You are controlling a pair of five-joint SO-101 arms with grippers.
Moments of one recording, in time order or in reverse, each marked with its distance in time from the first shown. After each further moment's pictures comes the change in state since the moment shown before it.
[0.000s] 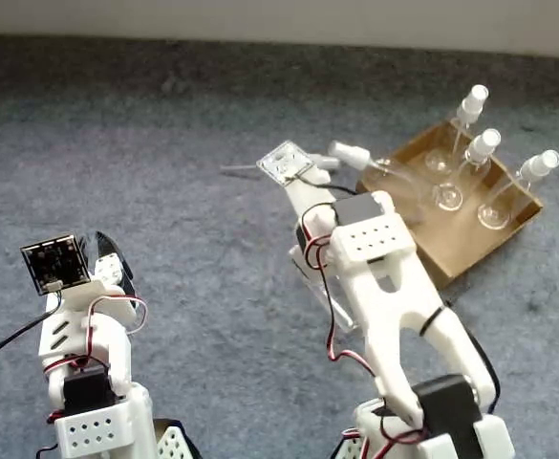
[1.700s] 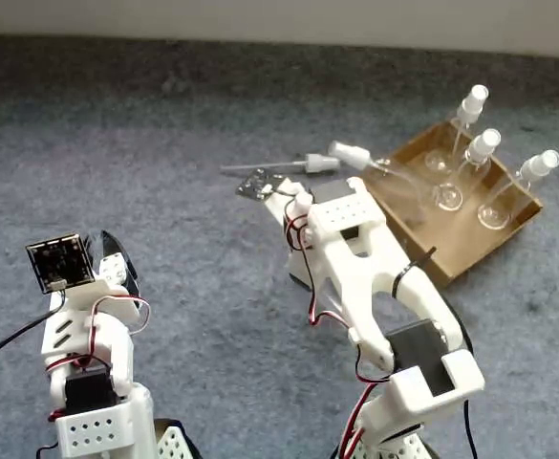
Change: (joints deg) left arm 1.5 0.0 0.0 0.0 0.0; right arm -1.1 19.1 -8.2 4.0 12.4
